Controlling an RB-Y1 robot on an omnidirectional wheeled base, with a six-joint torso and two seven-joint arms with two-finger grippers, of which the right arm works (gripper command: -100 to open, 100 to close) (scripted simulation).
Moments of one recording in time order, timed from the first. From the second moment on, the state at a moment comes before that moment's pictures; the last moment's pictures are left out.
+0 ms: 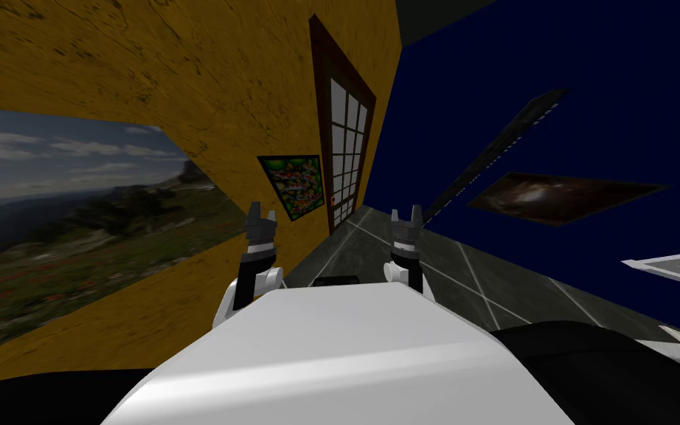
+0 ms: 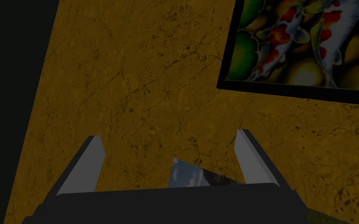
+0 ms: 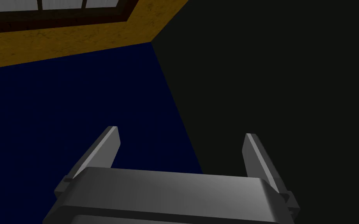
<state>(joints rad) 0.49 -0.02 -0.03 -2.22 -0.03 -0.59 -0.07</state>
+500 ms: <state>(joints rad) 0.45 -0.04 -0.03 -2.13 0.00 -0.61 0.00</state>
